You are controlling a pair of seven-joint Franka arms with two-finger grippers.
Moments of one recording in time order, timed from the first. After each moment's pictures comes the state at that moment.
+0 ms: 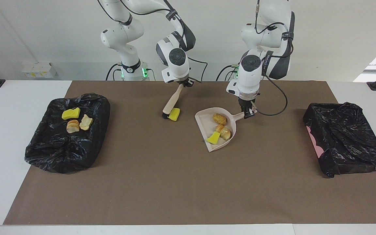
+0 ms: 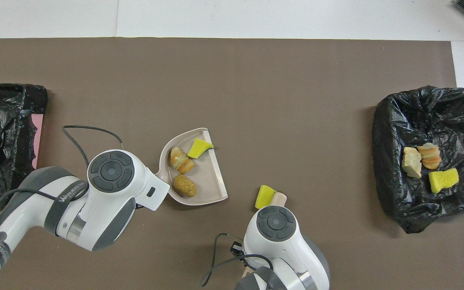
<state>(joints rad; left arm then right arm) -0.44 -0.02 -0.02 -2.26 0.18 2.15 0.82 0.64 0.00 0.10 -2.31 0.38 1.99 0.98</state>
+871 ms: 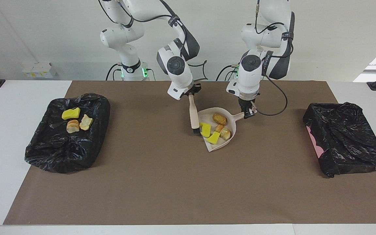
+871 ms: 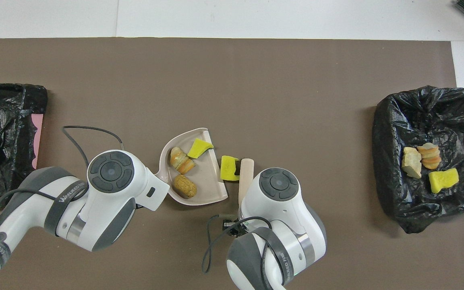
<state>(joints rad) -0.44 -0.02 -0.02 -2.27 0.18 2.16 0.82 0.56 0.13 0.10 -2.10 0.44 1.99 0.28</state>
